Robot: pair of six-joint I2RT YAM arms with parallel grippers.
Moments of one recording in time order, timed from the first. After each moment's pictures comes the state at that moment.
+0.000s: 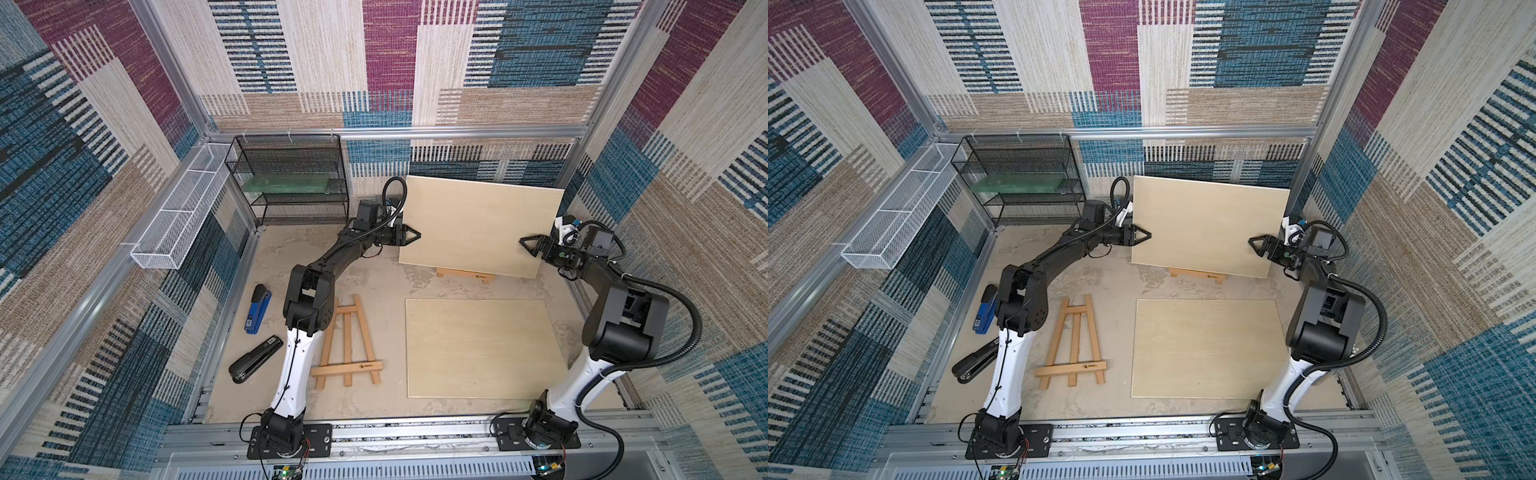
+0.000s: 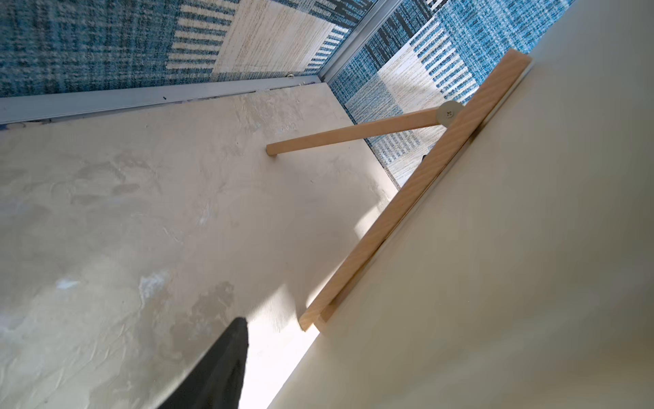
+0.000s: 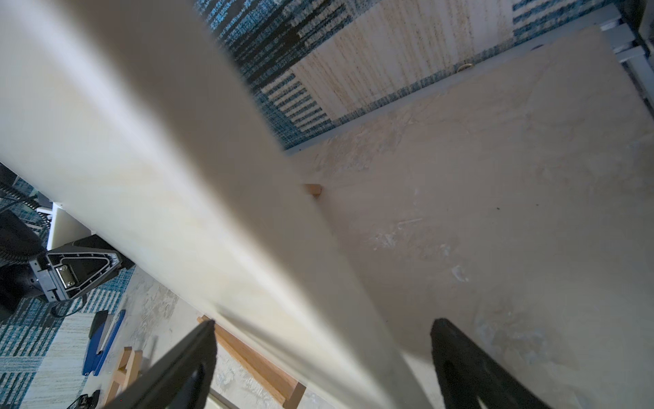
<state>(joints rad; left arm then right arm) -0.37 2.38 2.02 -0.18 0.81 -0.32 -0.45 1.84 1.28 -0.15 -0.87 0.13</state>
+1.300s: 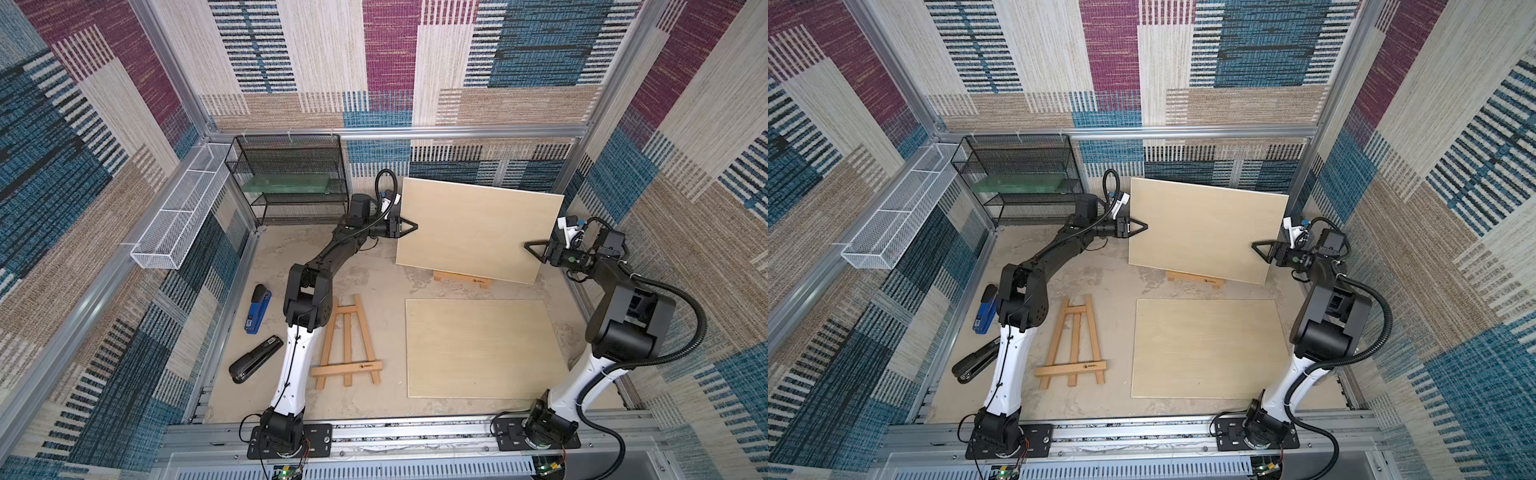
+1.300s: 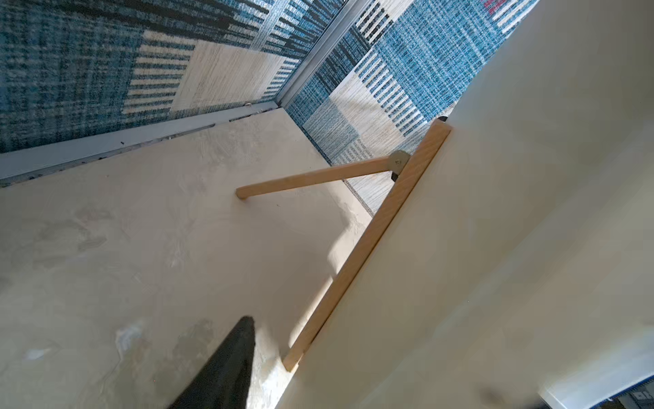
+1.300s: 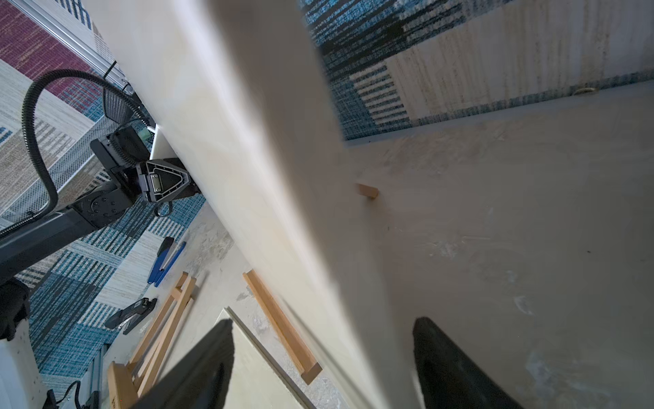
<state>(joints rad) -0.32 2.46 2.13 -0.04 1.00 -0.41 -0.51 1.89 1.35 -0.27 -1.19 -0.14</state>
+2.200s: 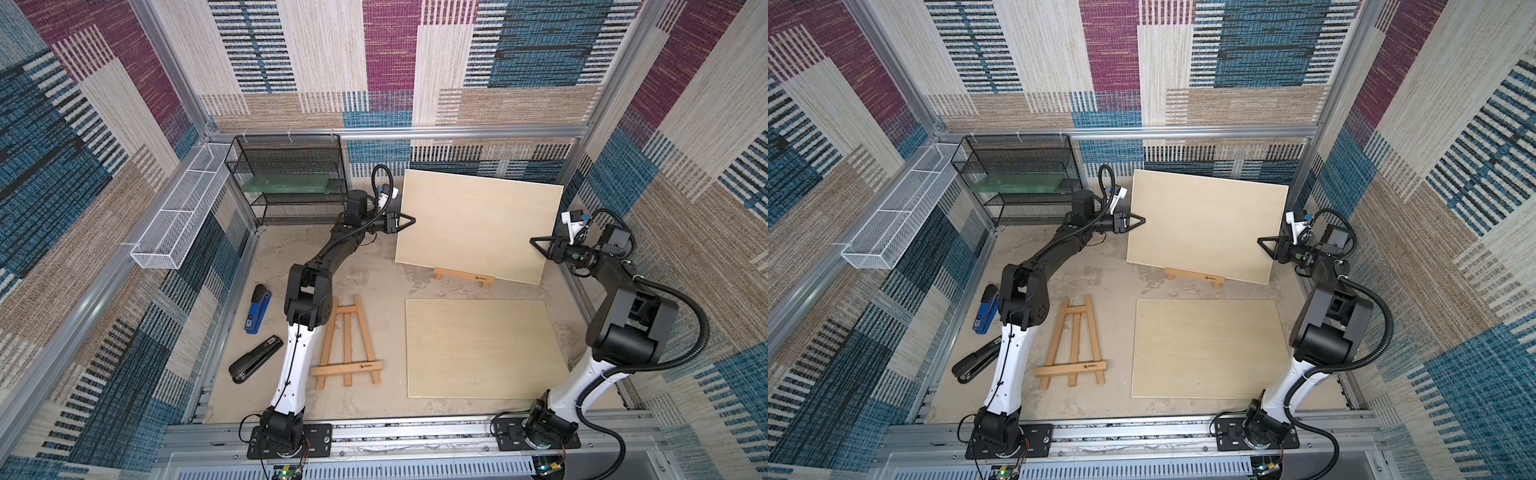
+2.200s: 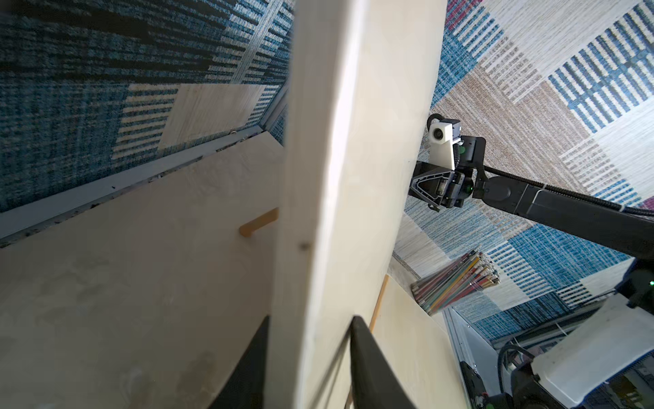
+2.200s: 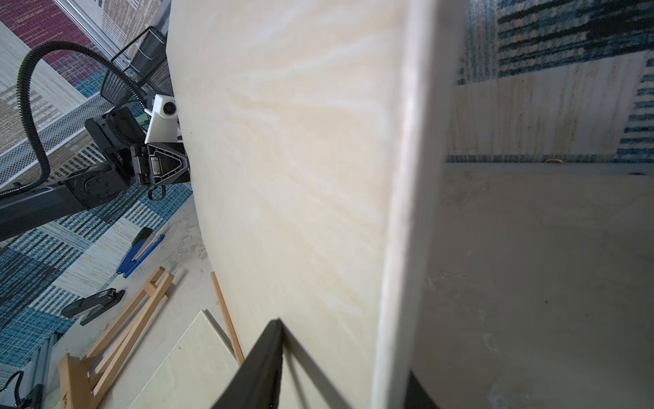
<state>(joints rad) -0.31 2.50 2.19 0.06 1.06 -0.43 -0.52 1.84 1.35 -0.20 -1.19 -0.18</state>
